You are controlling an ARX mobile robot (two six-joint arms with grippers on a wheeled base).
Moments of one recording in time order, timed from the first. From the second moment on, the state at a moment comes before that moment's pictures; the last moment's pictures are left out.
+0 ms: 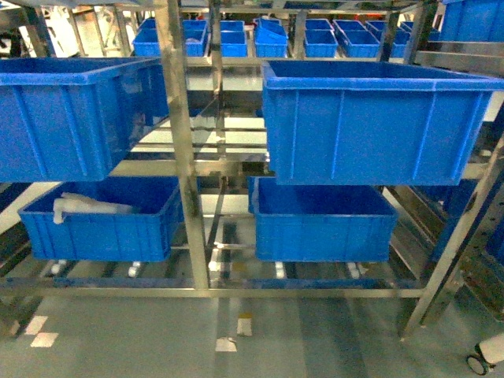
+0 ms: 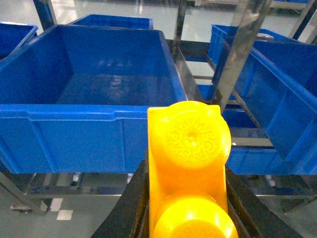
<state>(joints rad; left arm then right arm) 0.15 1.30 0.97 0.06 0.15 -0.03 0.03 1.13 0.81 0.31 -0.19 0.00</state>
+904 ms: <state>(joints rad) 0.15 1.30 0.97 0.06 0.15 -0.03 0.04 1.13 0.81 0.31 -0.19 0.00</state>
